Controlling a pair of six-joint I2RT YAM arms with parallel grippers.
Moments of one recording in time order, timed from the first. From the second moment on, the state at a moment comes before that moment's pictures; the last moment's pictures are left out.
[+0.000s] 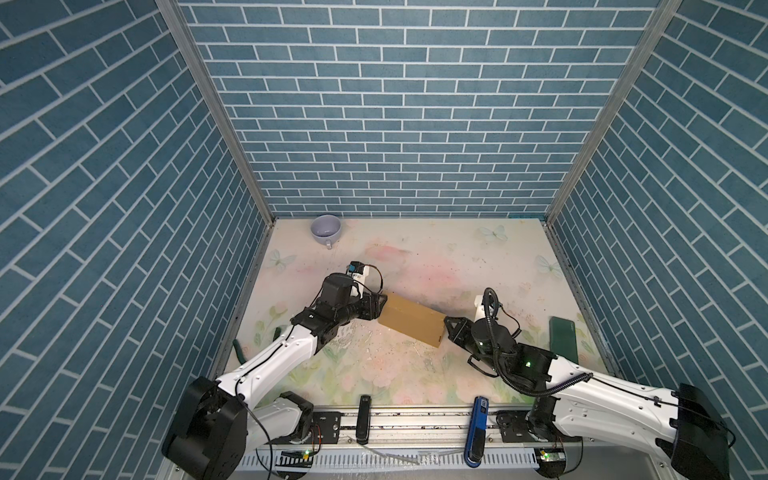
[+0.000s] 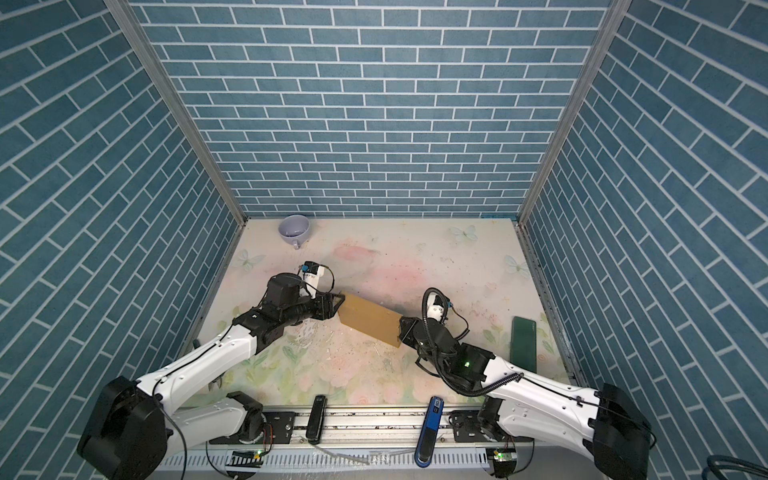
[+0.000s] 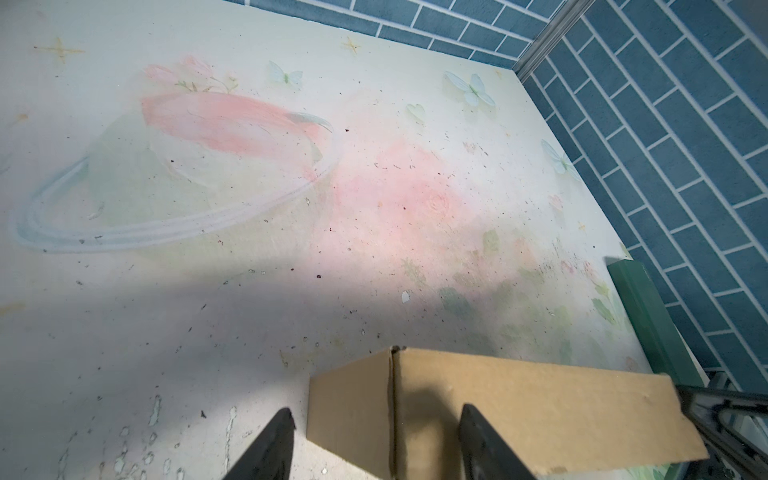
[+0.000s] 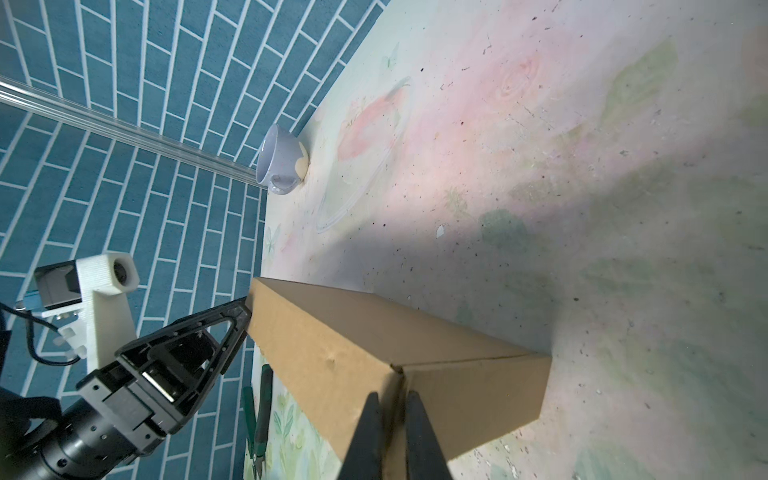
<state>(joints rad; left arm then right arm) -0.46 1.14 0.62 -0.08 0.23 -0.37 1.05 0.94 0.48 -0.08 0.33 1.22</state>
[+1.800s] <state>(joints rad) -0.63 0.65 0.38 -0.54 0.07 -0.63 1.19 0.94 0.53 -0.23 0.34 1.20</state>
